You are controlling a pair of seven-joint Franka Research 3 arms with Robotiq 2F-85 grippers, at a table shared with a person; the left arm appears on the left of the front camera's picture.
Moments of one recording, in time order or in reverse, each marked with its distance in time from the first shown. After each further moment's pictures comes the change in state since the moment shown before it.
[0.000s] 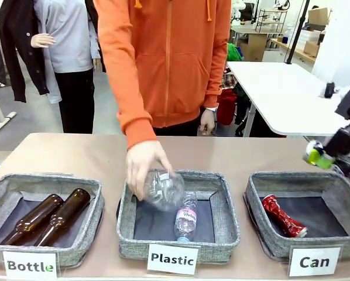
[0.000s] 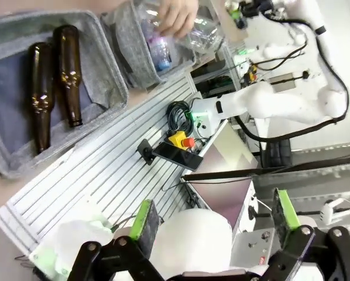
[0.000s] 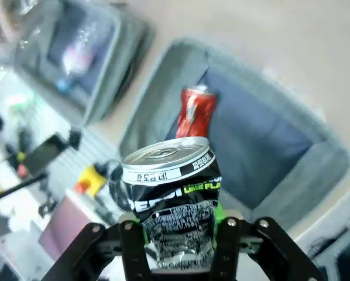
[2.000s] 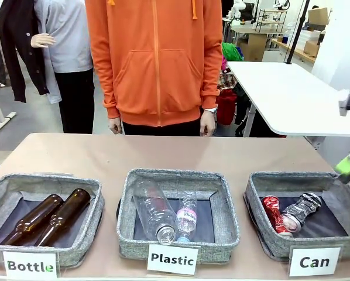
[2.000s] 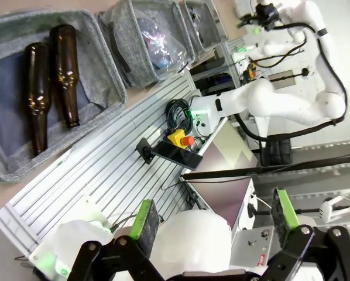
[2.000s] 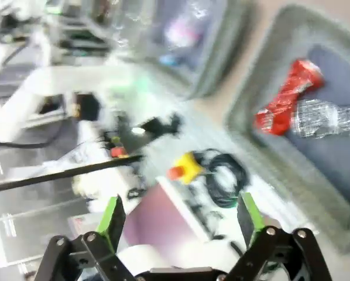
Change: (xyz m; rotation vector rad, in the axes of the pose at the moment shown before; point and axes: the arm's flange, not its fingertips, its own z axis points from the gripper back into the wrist) left arm 0.003 0.000 -0.005 -0.003 0.013 -0.002; right arm -0.062 0.007 0.004 0.490 -0.070 -0.084
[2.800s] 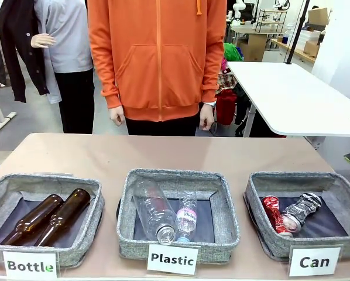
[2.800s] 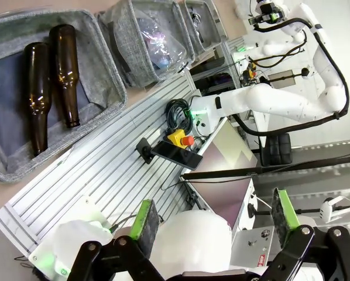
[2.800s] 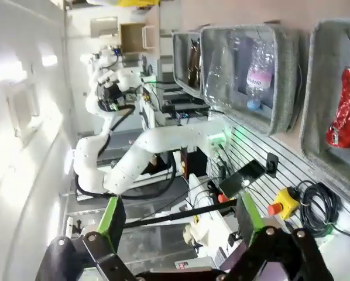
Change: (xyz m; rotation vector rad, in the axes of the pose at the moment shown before) left arm 0.000 0.000 0.000 0.000 0.001 0.001; right arm -0.015 -0.018 0.027 0.374 -0.233 -0.282
